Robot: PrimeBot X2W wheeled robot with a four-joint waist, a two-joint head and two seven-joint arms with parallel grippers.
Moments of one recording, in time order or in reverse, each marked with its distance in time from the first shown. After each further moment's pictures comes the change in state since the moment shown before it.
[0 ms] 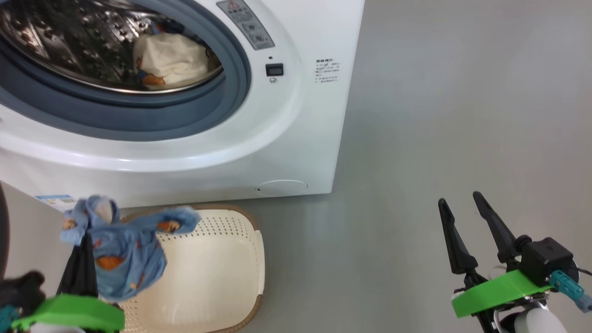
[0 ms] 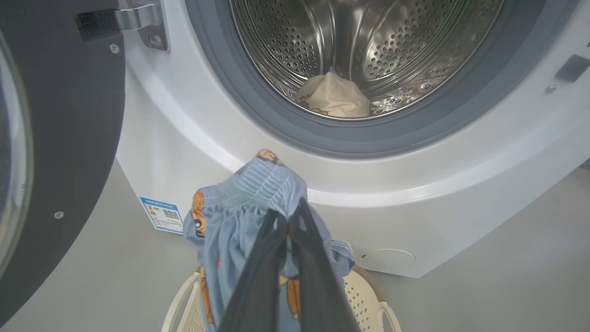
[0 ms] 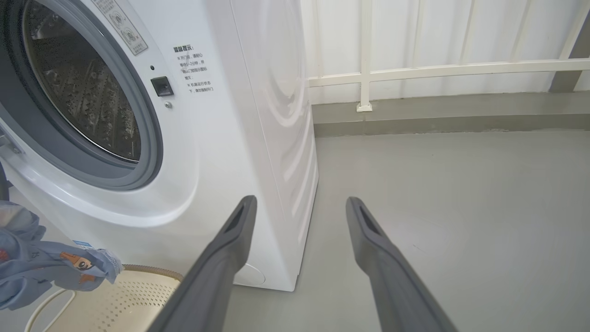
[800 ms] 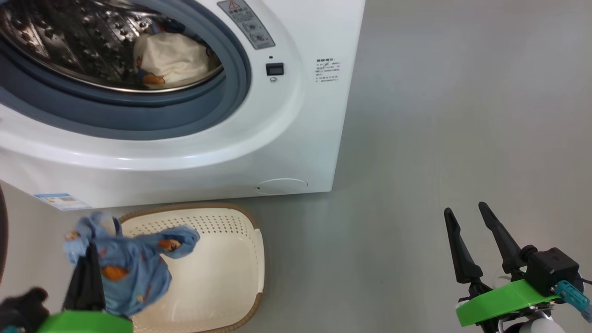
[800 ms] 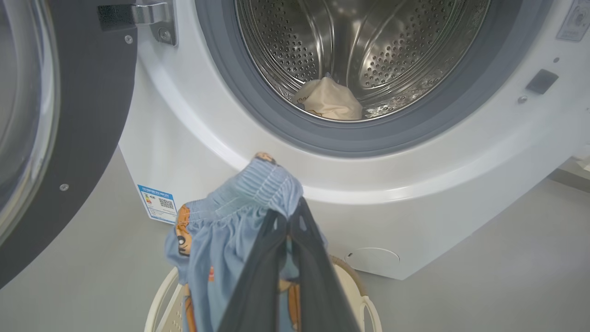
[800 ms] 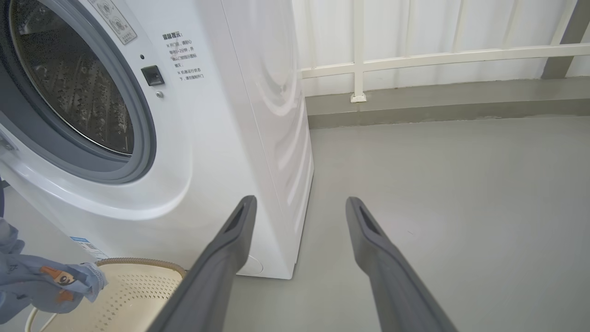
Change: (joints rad) left arm 0.126 -0.067 0.038 -0.156 0.003 0.000 0.000; right arm 0.045 0.003 -0.019 -0.013 0.009 0.000 0.000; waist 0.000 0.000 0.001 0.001
